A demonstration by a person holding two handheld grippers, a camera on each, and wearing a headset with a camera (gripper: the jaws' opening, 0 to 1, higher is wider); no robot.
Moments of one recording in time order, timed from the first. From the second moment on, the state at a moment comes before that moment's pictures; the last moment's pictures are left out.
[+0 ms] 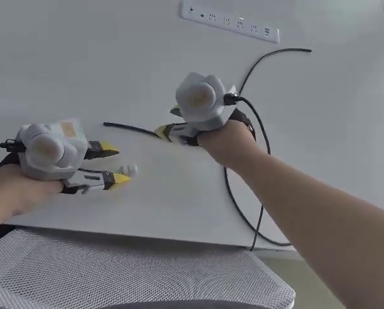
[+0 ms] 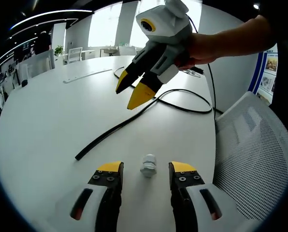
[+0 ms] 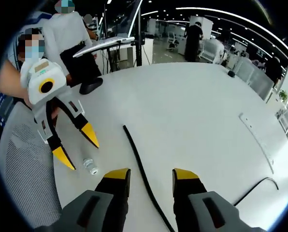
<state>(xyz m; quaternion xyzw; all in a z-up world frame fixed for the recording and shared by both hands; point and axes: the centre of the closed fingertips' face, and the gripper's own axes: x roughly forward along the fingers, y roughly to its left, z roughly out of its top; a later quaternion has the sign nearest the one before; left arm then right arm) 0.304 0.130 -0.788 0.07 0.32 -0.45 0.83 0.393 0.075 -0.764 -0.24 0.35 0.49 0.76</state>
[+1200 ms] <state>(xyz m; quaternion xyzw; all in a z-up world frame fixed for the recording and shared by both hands) 0.279 0.183 -0.713 0.00 0.29 -0.39 0.87 0.321 -0.040 -0.672 -0.04 0.29 0.45 0.84</state>
